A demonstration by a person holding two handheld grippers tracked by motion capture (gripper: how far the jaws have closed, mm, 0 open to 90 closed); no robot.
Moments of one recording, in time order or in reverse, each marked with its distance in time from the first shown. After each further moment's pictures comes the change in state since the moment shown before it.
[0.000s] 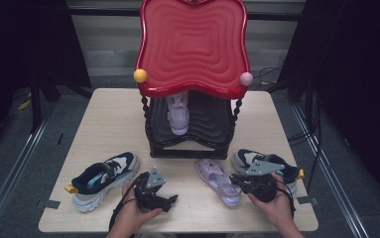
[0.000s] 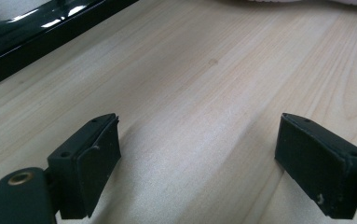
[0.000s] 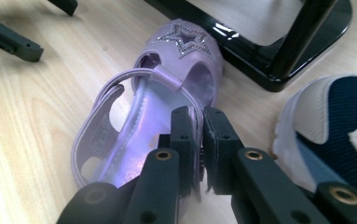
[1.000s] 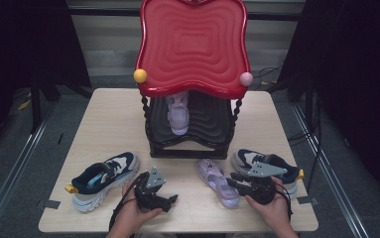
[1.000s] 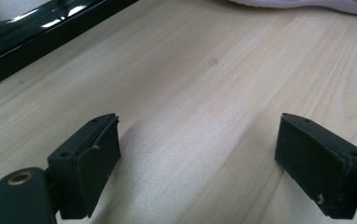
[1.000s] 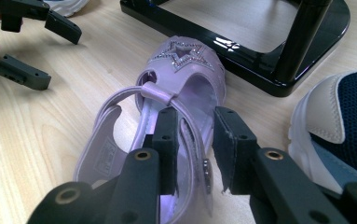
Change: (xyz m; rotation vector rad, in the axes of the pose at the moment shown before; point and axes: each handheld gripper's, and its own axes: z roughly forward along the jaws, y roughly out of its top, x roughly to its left) left arm 0.000 0.000 0.000 0.000 0.001 0.002; right arm 0.004 -0.008 0.004 -0.090 0.003 0.098
